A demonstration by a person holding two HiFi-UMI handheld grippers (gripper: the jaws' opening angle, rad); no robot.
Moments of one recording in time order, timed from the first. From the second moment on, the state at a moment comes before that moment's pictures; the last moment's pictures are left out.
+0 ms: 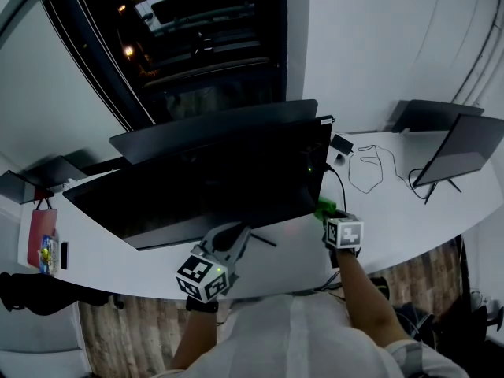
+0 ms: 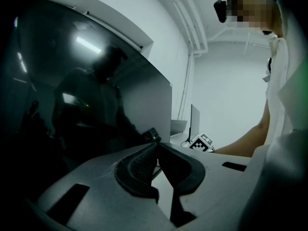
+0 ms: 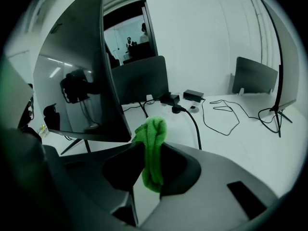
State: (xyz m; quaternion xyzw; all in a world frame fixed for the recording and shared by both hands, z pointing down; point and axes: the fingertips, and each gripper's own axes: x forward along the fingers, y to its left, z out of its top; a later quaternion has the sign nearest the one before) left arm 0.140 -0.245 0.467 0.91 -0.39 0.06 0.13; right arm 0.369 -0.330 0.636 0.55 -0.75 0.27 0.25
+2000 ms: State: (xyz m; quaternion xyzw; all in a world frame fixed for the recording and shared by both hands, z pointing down) left arm 0.122 -0.215 0.452 0.90 -0.41 0.04 0.11; right arm 0.333 -0.370 0.394 0.49 -0.86 0.14 0.04
